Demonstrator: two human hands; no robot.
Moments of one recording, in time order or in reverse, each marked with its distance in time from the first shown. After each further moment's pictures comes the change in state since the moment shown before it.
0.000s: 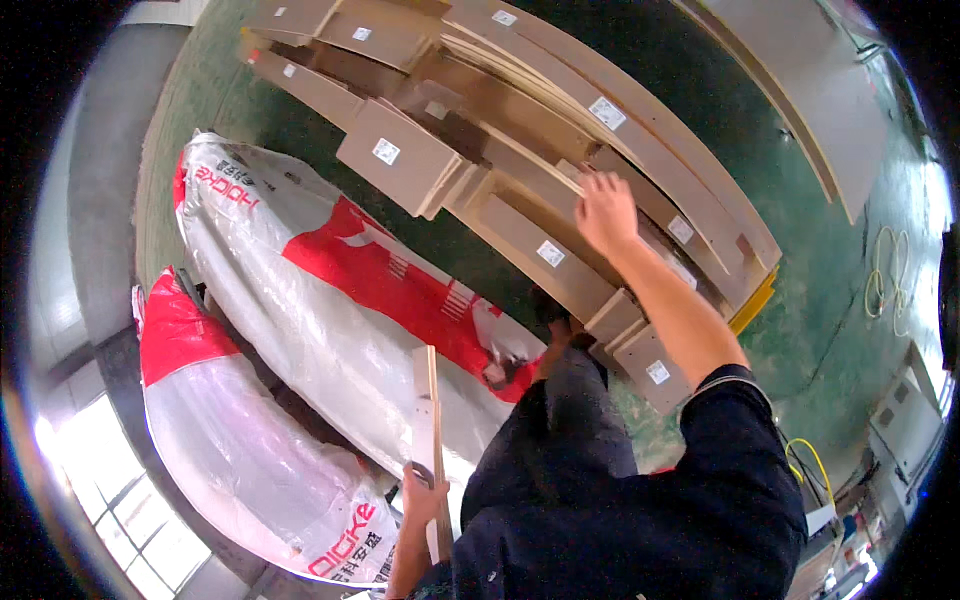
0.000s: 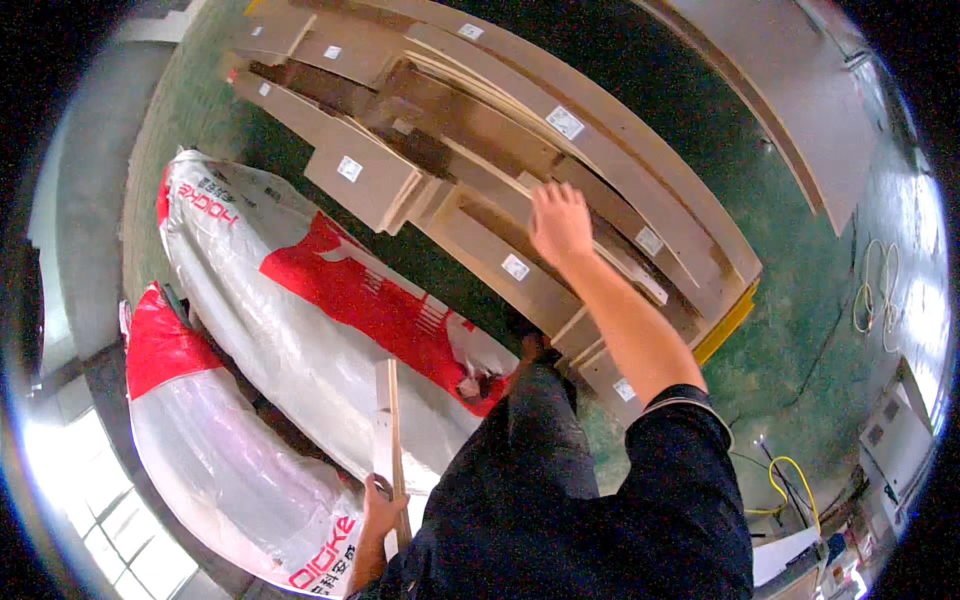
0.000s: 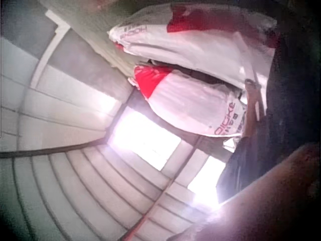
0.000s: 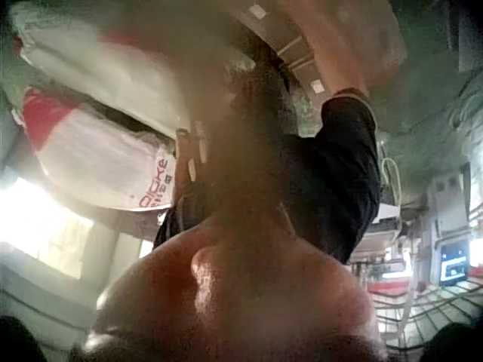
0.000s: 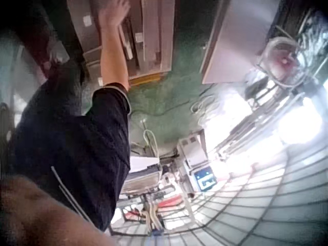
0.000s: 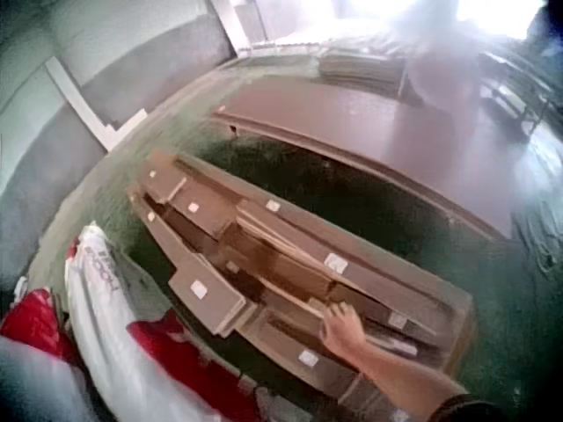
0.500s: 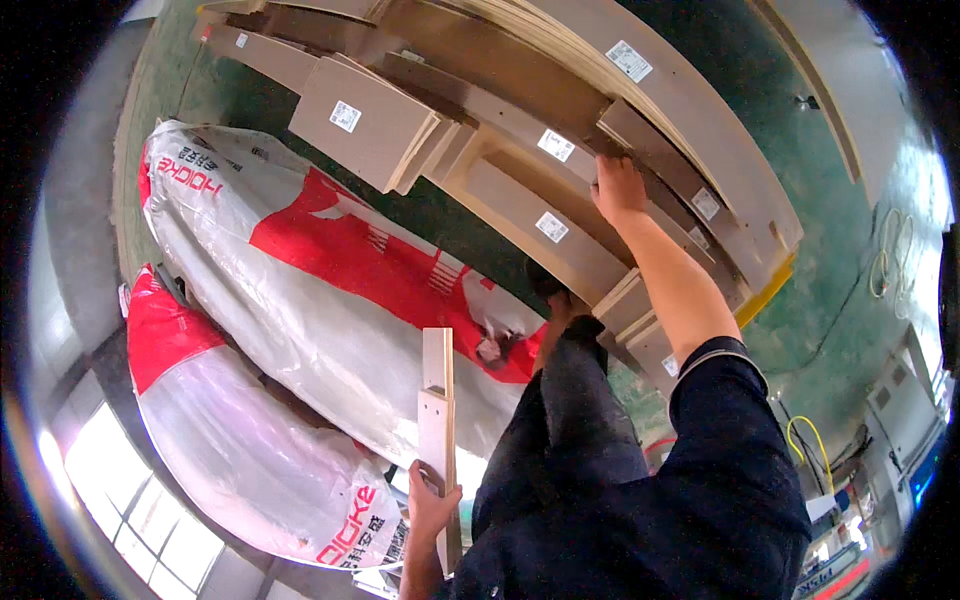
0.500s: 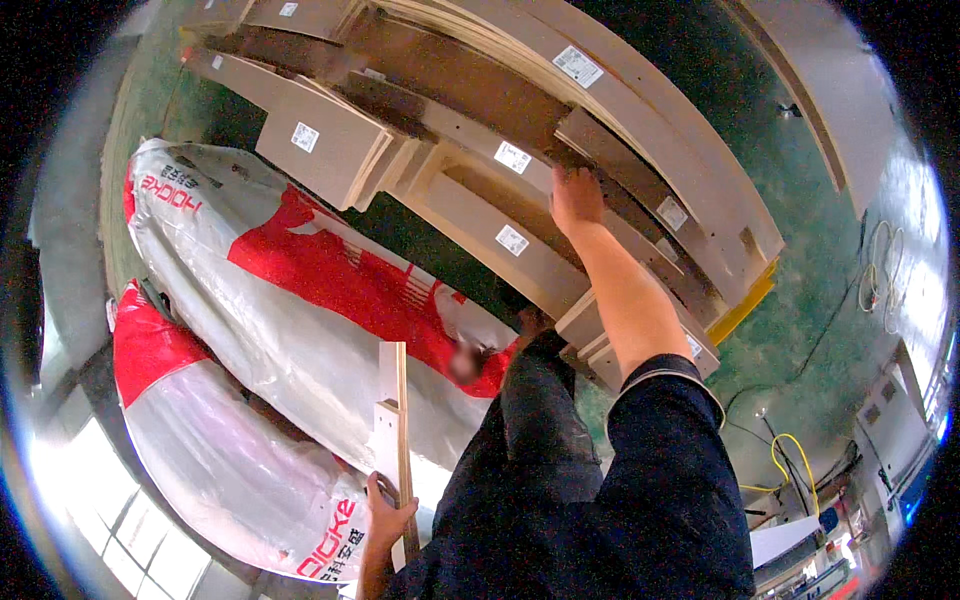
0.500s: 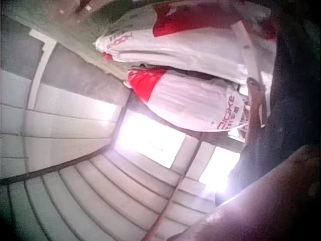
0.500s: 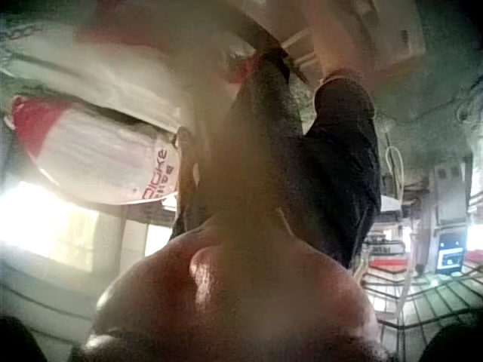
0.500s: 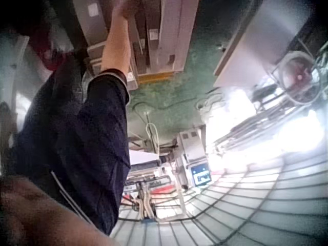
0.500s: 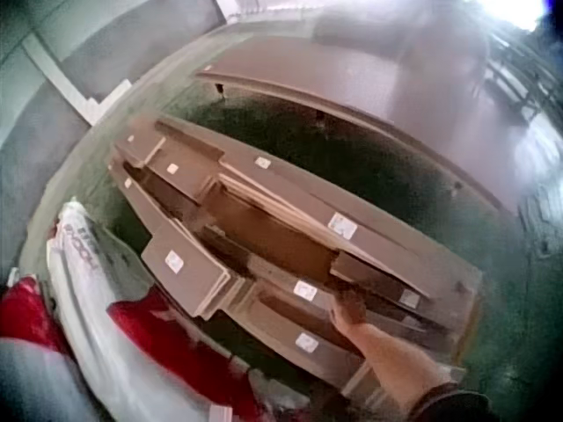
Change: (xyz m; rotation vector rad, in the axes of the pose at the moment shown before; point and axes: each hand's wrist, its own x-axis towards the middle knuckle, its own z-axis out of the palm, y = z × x) left_hand 0.016 0.020 0.019 0.093 -0.035 0.022; right_hand 0.016 0.047 0.155 -0.122 -0.157 0.198
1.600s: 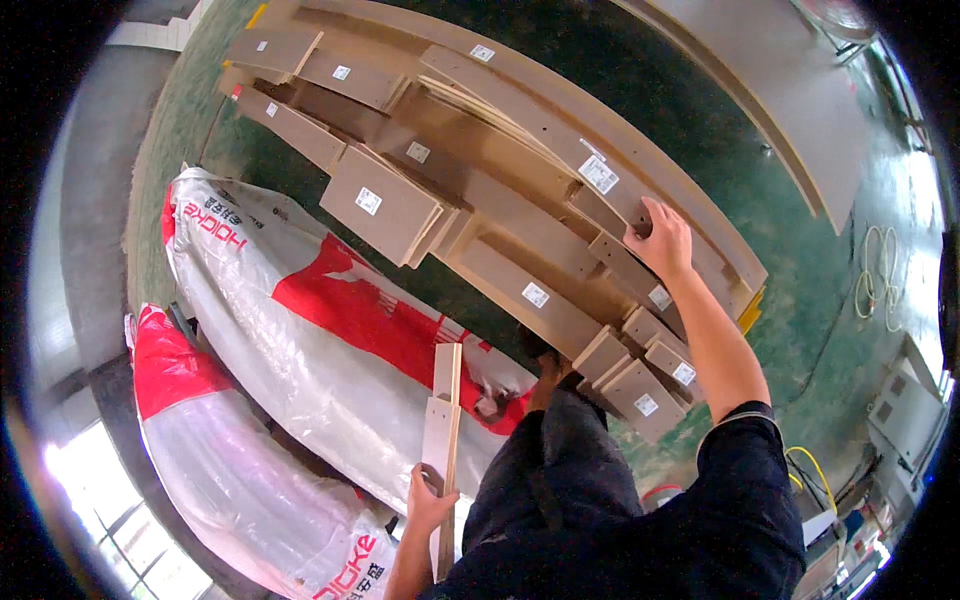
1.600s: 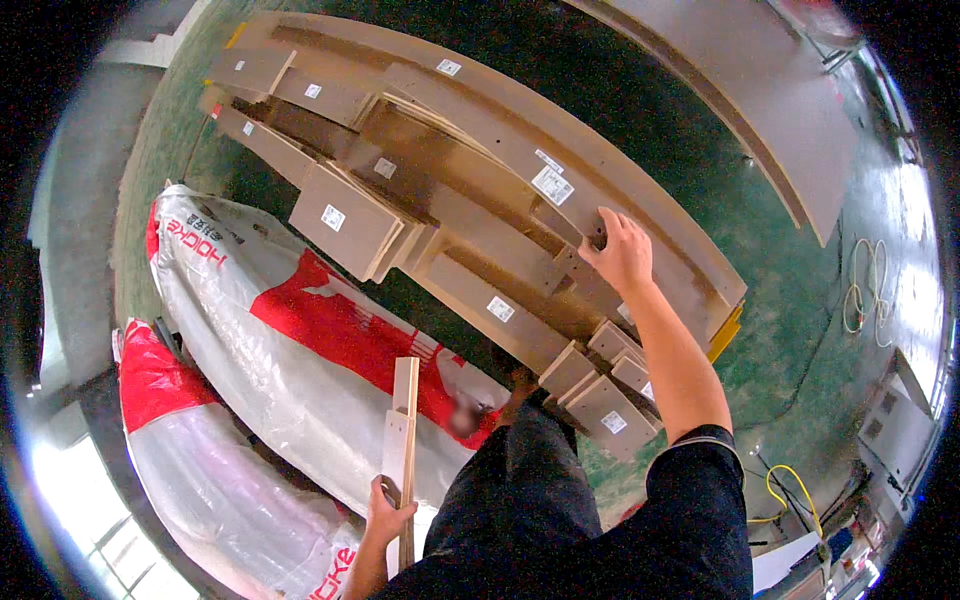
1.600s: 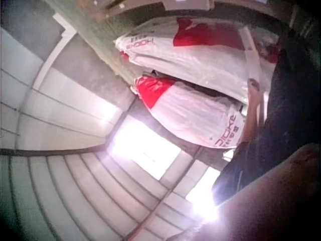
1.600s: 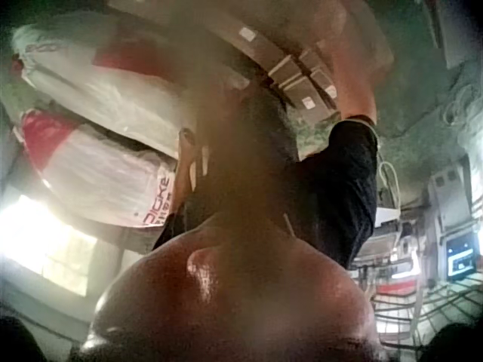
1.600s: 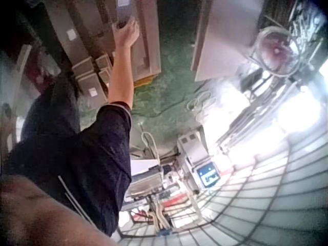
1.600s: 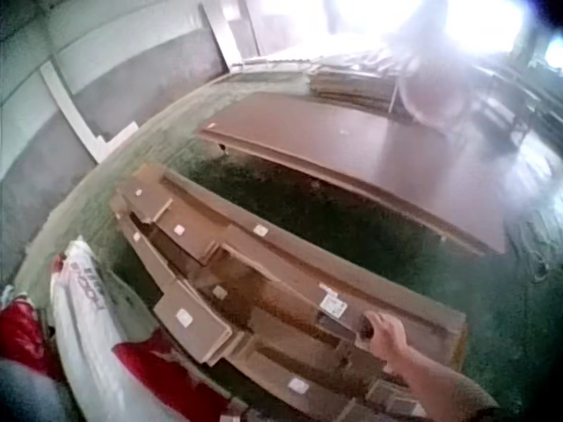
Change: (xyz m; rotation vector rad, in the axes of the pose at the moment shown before) left_hand 0.028 0.064 -0.024 -0.009 -0.002 0.147; right_hand -0.042 0.091 -0.176 0.299 0.538 -0.068
